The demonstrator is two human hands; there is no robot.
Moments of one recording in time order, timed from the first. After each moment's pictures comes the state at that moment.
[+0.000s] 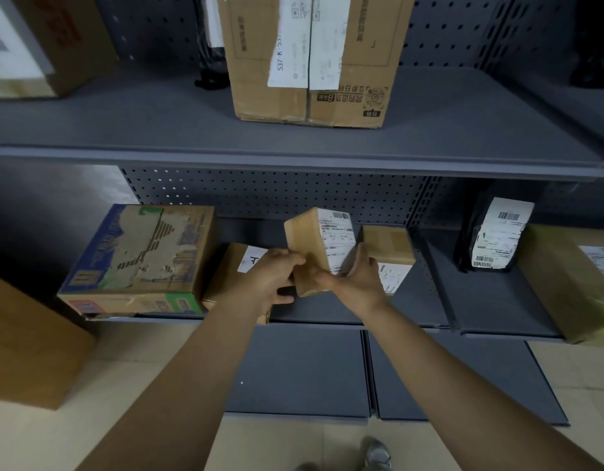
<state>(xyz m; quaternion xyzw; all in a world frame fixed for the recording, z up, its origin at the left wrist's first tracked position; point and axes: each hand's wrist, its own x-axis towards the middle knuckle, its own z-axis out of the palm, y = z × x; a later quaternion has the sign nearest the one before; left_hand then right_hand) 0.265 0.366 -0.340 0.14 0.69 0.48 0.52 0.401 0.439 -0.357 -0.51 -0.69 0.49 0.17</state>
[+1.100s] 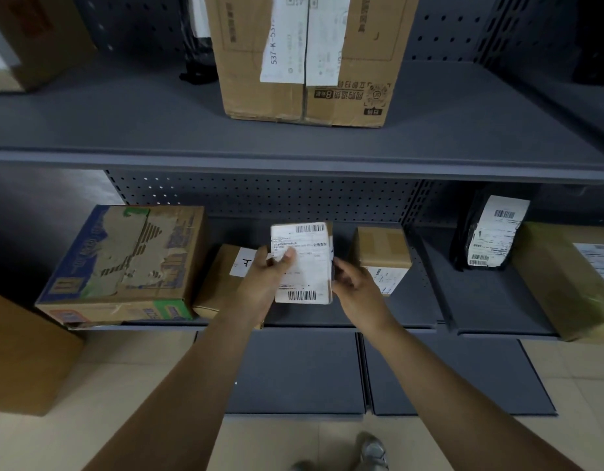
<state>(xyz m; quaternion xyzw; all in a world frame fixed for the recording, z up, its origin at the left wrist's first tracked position) 0.254 0.372 -0.382 0.16 0.63 0.60 0.47 0.413 0.442 -0.376 -0.45 -0.72 0.49 0.19</state>
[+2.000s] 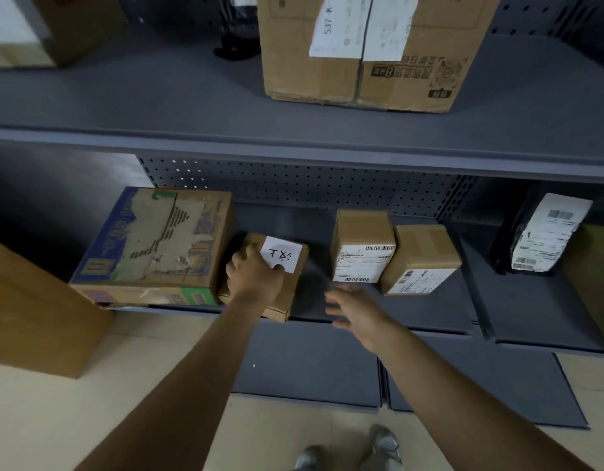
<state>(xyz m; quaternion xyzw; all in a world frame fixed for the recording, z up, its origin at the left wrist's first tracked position) 0.221 0.350 -0.379 0.21 0.92 0.23 0.24 0.372 0.428 -0.410 -0.51 -0.52 0.68 0.03</state>
